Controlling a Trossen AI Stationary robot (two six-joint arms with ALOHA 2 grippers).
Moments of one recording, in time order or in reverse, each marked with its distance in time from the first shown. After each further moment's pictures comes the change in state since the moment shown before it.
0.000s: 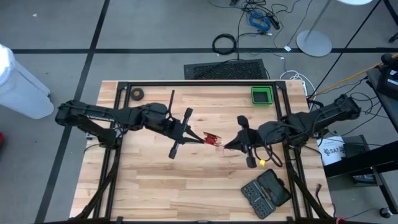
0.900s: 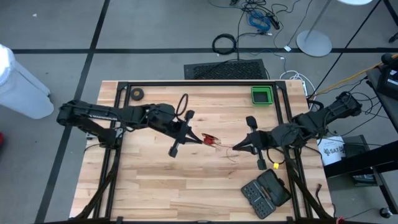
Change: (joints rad) left arm 0.038 0.020 0.000 -0.194 0.013 -0.010; right arm 0.105 -0.086 0.001 -0.072 0.088 -0.019
